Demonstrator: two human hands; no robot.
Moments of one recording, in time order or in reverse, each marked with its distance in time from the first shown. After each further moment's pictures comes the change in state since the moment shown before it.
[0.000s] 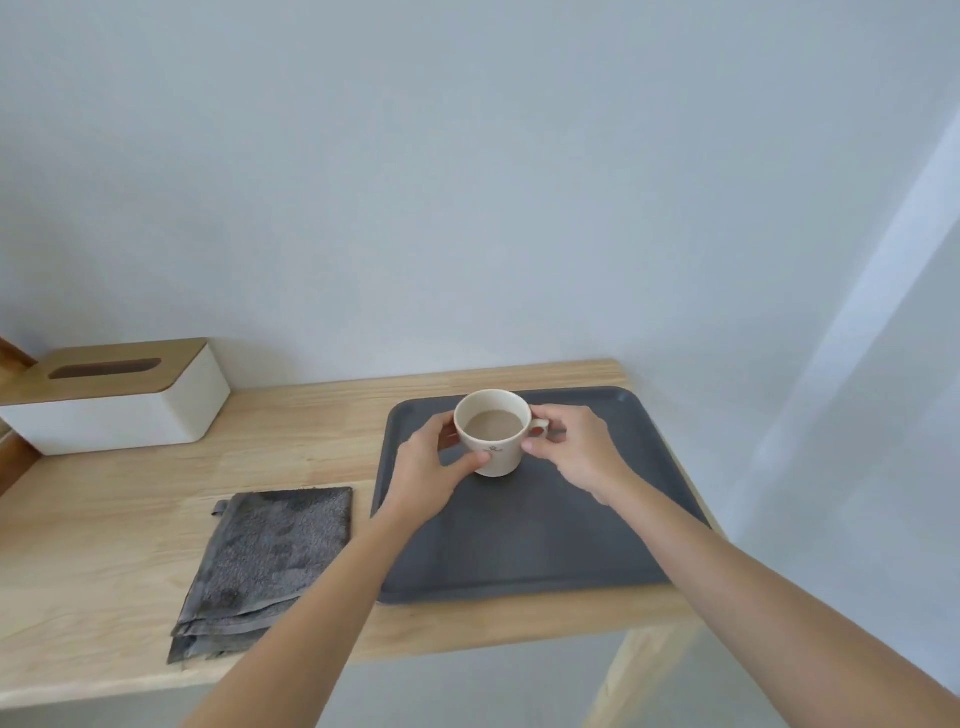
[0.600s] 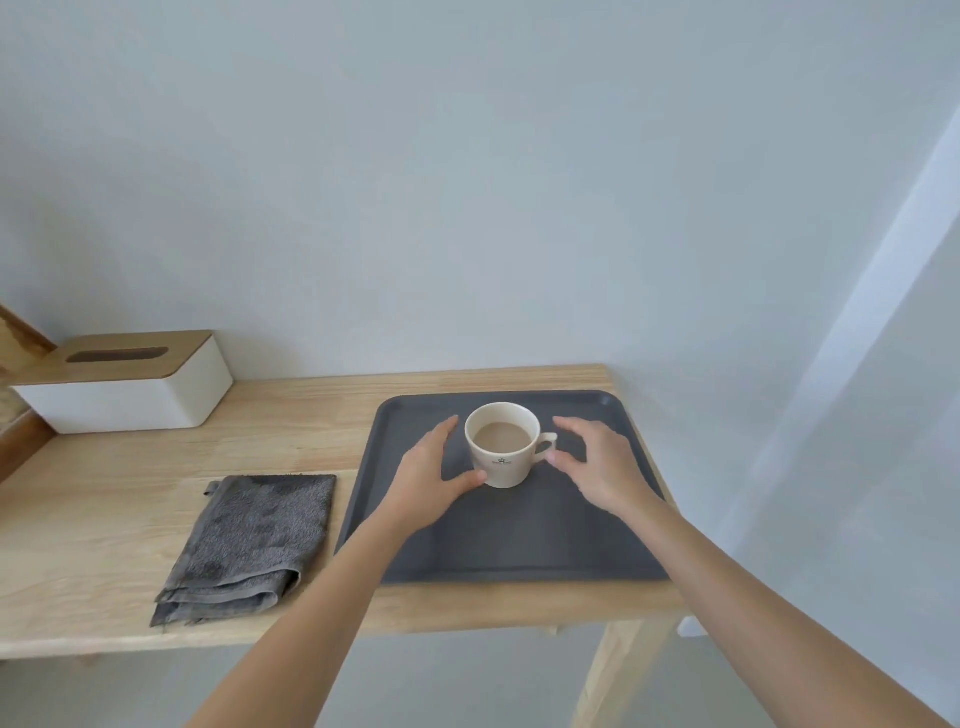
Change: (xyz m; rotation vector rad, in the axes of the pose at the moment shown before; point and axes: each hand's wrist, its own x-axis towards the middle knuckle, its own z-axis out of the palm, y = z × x) left_hand -0.020 0.010 0.024 0.204 -0.089 -0.063; right_hand -0.017 0.040 -0.039 -0.252 0.026 0.001
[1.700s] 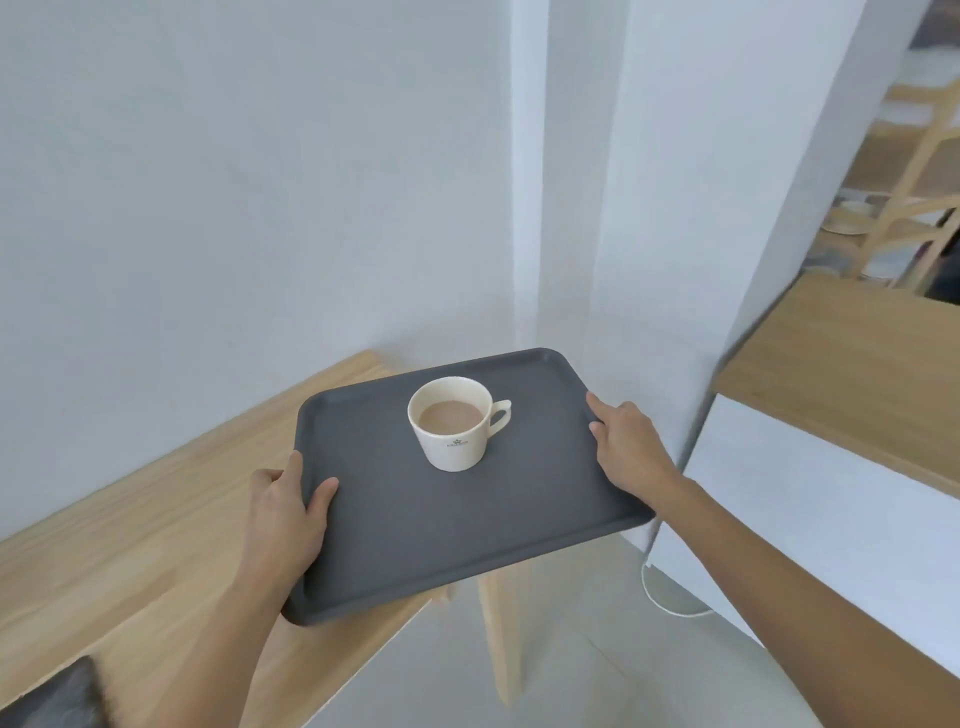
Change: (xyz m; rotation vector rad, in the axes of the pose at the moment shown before) left_hand 0.021 0.037 0.036 0.242 -0.121 0.174; right_hand -0.171 0.084 -0.098 -0.299 0.457 0.582
